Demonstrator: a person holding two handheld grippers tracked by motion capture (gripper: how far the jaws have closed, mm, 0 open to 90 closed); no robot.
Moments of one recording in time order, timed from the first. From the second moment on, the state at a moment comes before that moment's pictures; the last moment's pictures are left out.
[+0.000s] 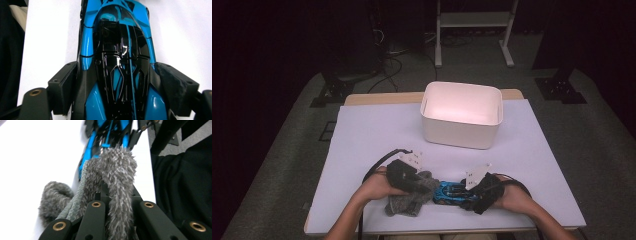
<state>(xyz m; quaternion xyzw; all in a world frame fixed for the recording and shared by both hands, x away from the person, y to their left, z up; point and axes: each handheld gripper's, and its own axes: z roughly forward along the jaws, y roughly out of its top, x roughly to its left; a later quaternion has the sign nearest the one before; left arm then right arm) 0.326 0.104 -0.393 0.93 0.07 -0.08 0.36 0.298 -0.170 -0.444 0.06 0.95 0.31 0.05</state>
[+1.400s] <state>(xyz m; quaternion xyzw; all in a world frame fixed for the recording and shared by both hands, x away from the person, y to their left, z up) 0.335 0.187 -0.364 0.94 0.14 0.02 0.32 0.314 -0.172 -0.445 0.09 0.93 0.35 -0.01</state>
